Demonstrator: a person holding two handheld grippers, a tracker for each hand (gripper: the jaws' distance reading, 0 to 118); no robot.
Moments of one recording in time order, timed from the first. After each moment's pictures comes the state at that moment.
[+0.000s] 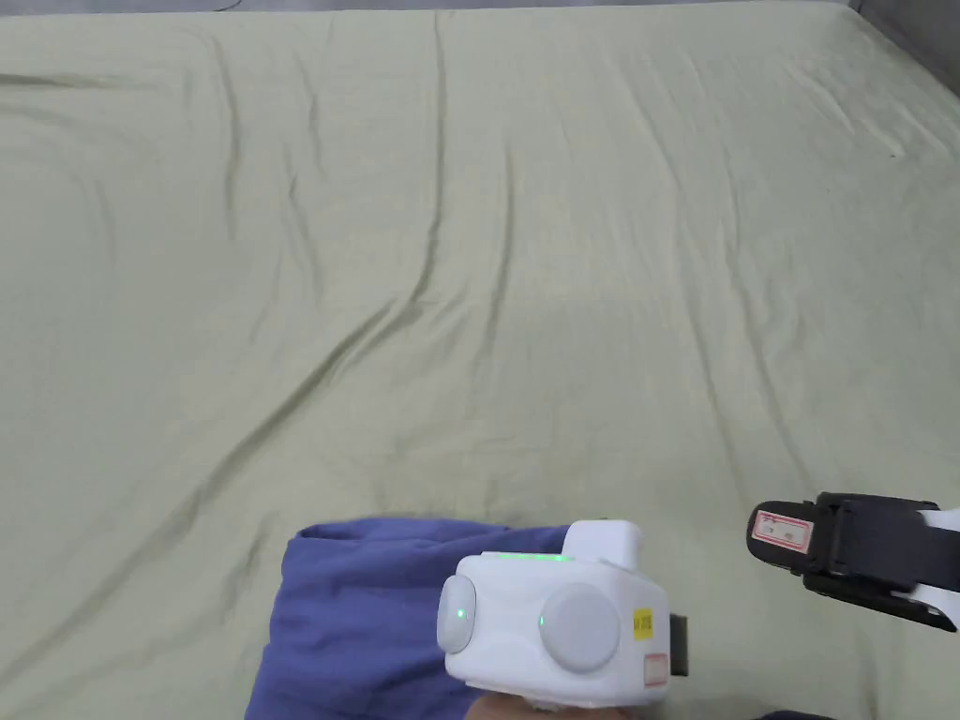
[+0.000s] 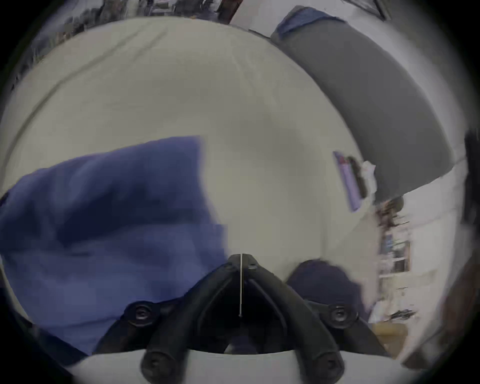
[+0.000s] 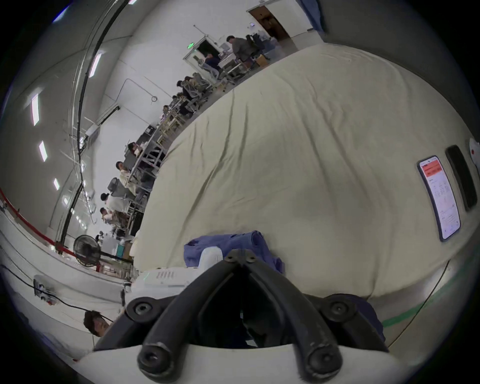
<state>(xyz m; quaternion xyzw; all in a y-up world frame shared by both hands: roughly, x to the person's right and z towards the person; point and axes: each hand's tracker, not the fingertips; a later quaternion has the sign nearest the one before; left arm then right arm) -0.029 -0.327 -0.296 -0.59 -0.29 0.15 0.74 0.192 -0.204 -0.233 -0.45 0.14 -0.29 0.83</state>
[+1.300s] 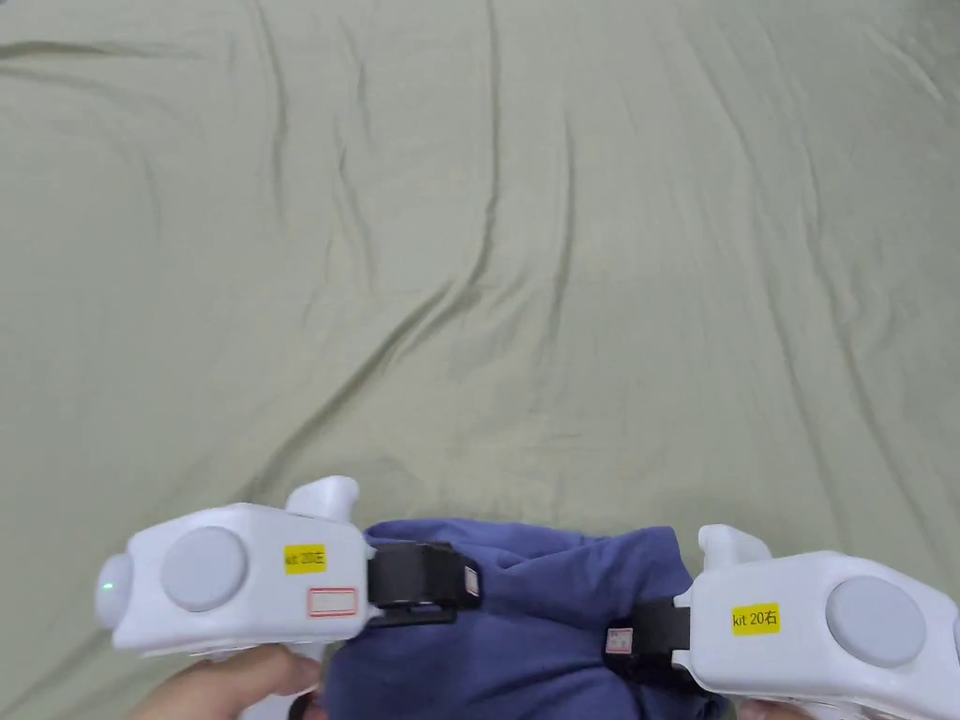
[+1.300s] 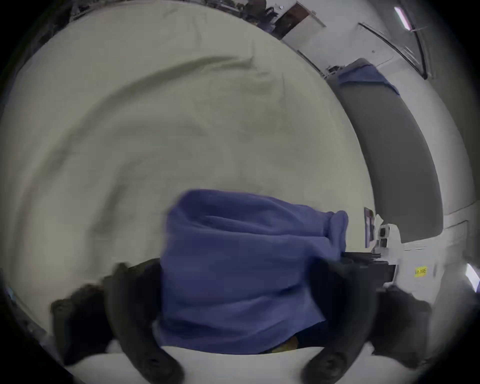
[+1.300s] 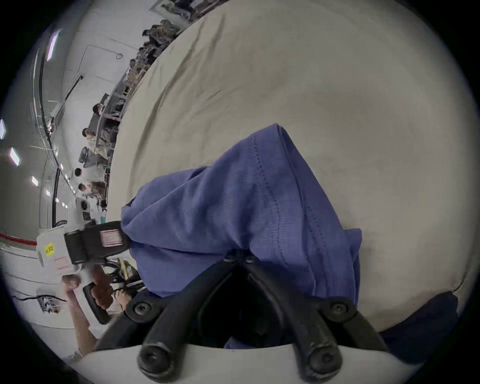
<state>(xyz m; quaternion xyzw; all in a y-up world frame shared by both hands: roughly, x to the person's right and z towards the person) -0.252 -0.348 -0.345 -0.60 -0.20 0.21 0.75 0.071 -0.355 -0.306 -0.62 0.13 -0.25 0.73</state>
